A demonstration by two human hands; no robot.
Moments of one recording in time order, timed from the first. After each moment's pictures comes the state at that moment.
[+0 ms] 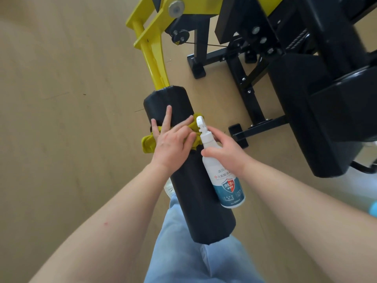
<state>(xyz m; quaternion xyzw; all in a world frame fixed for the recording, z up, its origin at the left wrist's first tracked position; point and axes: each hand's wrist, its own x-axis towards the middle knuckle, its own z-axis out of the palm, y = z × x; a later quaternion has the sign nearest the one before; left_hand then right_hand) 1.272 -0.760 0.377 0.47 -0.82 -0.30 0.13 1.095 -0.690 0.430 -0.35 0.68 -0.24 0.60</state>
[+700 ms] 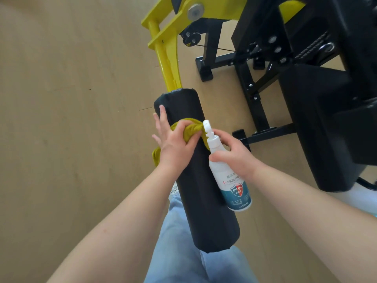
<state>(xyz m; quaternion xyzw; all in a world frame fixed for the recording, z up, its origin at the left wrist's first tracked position) 1.269 -0.764 0.375 0.62 -0.63 -0.43 0.20 1.099 -0.708 0.429 -0.34 0.66 -0.24 0.62</state>
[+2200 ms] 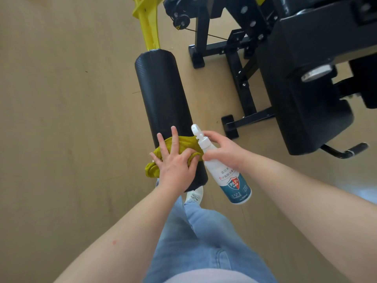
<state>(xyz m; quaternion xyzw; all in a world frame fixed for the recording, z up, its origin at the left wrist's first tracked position) 1.241 -0.554 0.410 0.60 -0.72 -0.34 -0.03 1.060 -0.568 0.448 -0.40 0.65 -0.10 0.64</state>
